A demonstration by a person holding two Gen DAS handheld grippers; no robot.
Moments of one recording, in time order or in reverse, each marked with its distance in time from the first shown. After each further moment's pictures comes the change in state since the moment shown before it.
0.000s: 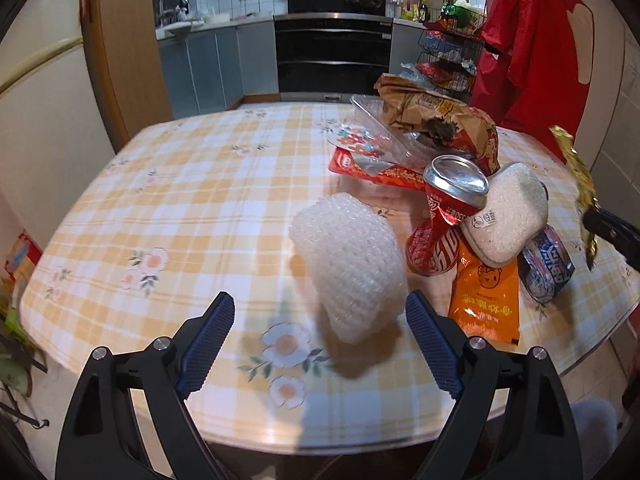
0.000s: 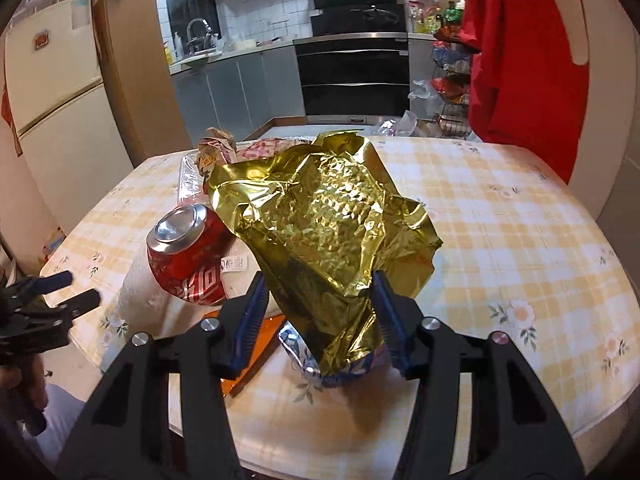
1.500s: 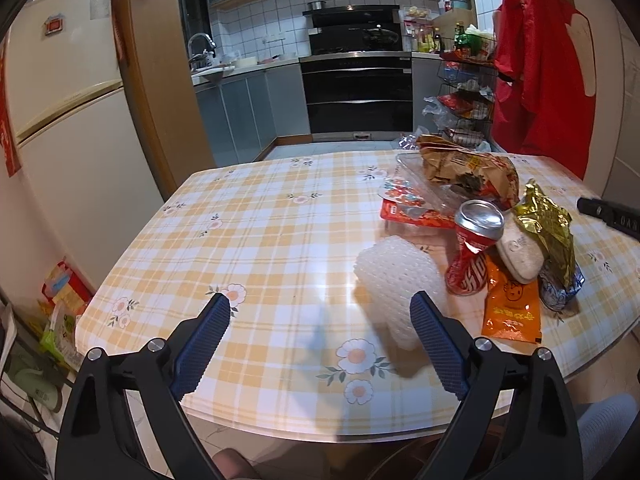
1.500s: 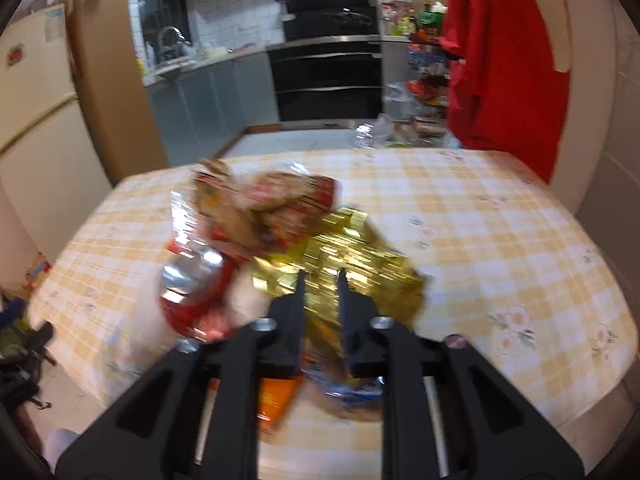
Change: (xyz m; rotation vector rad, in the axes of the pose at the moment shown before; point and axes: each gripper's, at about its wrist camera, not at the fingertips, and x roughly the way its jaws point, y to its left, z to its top) left arm -0.070 0.030 -0.003 0.043 -0.152 0.138; right arm 0.006 0.023 0.030 0.063 0.006 -0.133
